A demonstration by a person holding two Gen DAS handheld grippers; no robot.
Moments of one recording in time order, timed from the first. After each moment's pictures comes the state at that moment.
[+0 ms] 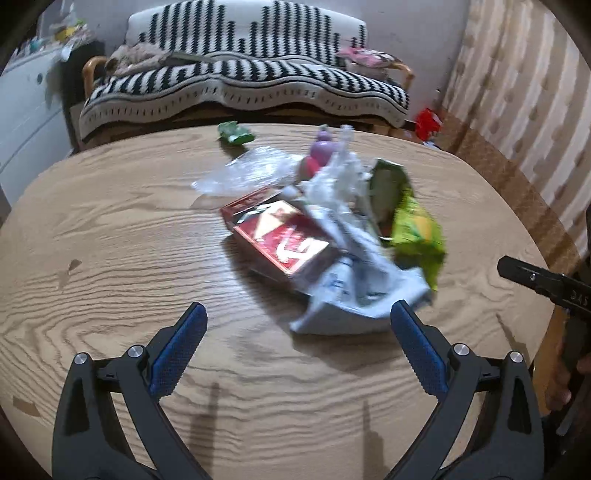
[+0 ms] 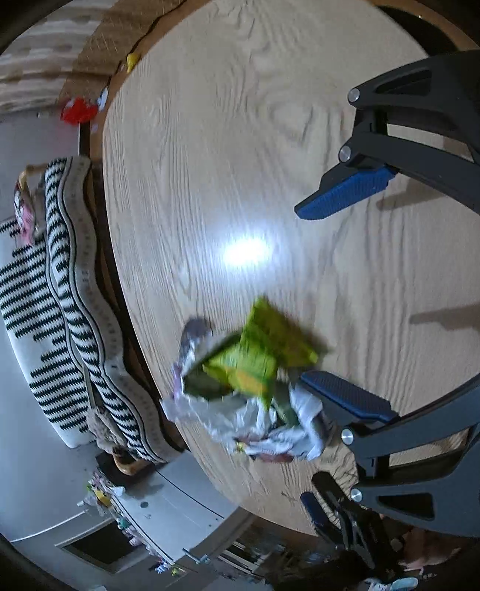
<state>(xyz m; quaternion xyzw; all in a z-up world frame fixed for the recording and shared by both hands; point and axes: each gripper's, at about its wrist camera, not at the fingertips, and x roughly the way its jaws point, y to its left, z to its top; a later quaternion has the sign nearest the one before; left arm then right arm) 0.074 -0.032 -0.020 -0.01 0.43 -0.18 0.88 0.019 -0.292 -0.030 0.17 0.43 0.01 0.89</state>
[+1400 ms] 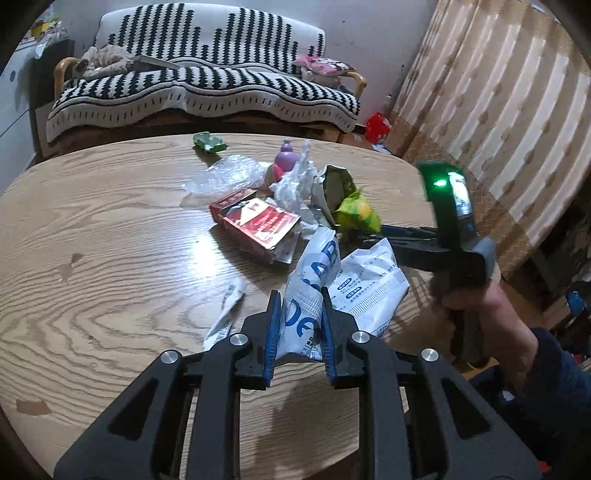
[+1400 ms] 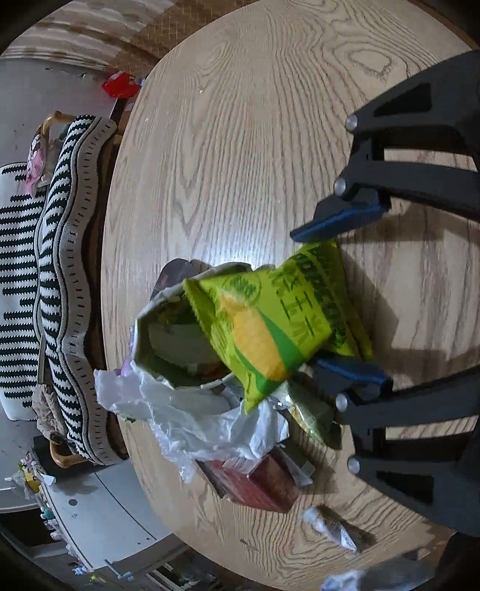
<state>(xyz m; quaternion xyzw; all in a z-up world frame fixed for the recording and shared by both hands) 0.027 0.012 0.007 -0.03 0.42 -0.28 0.86 0.098 -0.229 -0.068 0.04 0.47 0.01 0.88</state>
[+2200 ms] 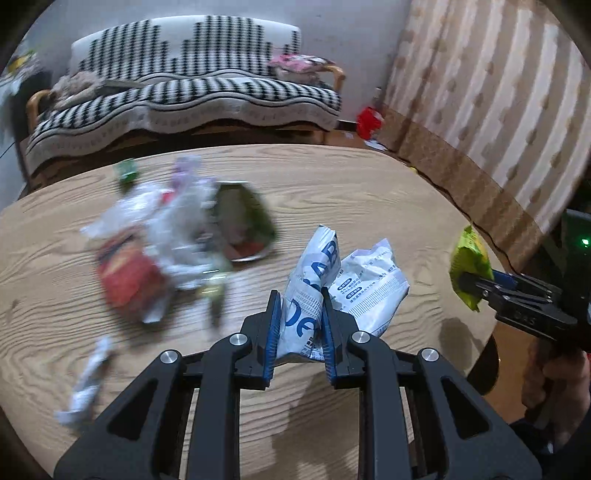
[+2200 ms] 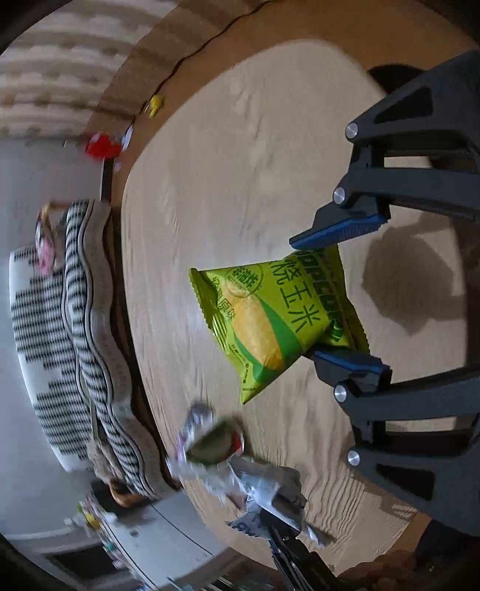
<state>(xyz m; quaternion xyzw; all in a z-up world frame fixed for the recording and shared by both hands) 0.032 -0.152 0.005 0.01 0.40 -0.29 0.87 -0.060 -0.390 -0.025 0.10 0.42 -0.09 0.90</state>
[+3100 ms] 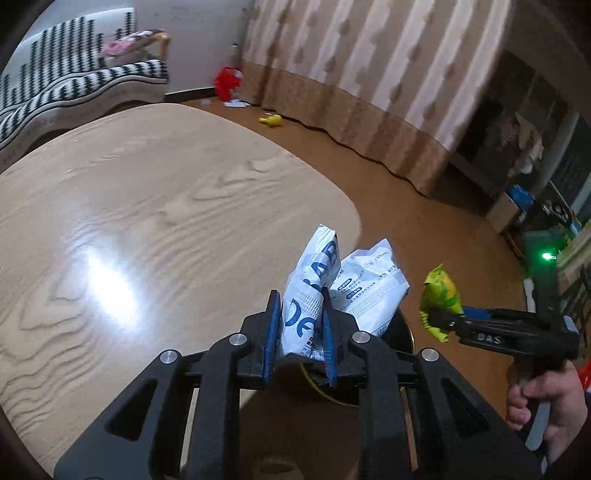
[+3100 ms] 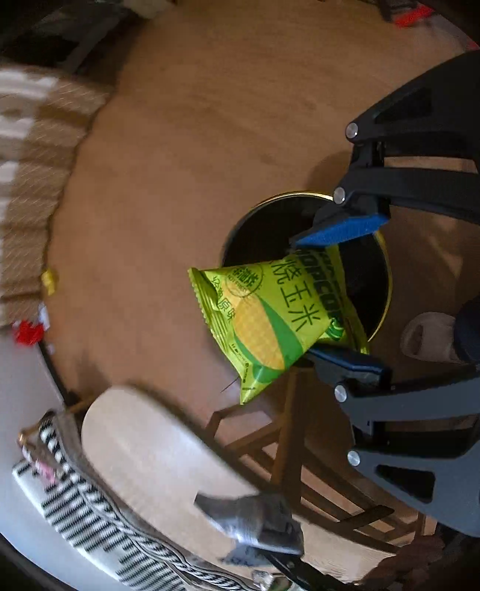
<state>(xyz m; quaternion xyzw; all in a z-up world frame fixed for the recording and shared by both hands) -0.091 -0.448 -0.052 0.09 0.40 -0.50 0.76 -0.298 -0.642 -0.115 0.30 0.47 -0.31 0.77</state>
